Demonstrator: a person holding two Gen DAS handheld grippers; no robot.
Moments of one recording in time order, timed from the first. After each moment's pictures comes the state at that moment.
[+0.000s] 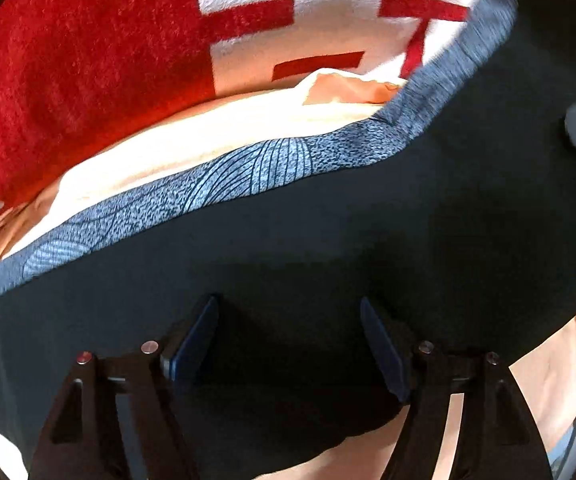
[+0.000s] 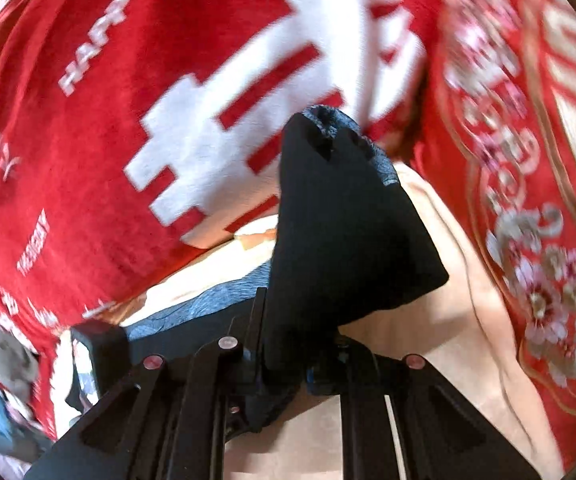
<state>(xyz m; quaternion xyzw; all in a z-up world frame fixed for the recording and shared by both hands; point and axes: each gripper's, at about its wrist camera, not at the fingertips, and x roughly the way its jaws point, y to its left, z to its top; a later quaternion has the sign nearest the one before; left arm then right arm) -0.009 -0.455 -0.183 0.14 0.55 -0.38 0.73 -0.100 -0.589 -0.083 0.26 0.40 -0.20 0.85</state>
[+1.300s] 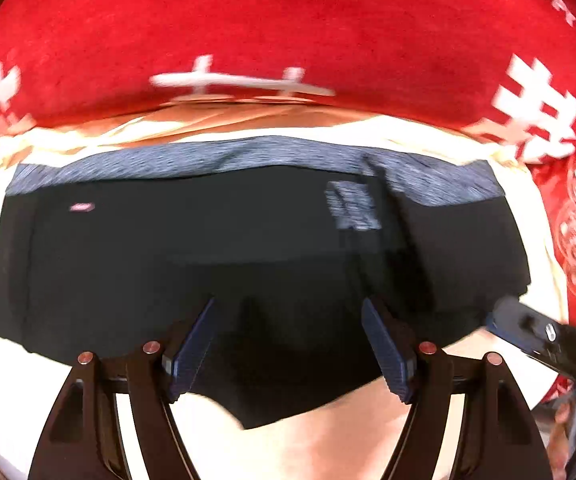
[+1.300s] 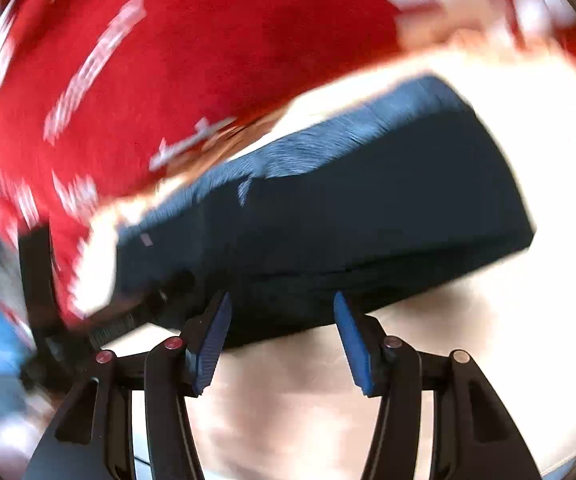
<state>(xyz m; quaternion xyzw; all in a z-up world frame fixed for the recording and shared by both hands) 0.081 -0.184 -0.176 0.03 0.61 -0.32 0.72 -0.044 -0.381 -0.163 0.40 0.52 -0.11 0.75</state>
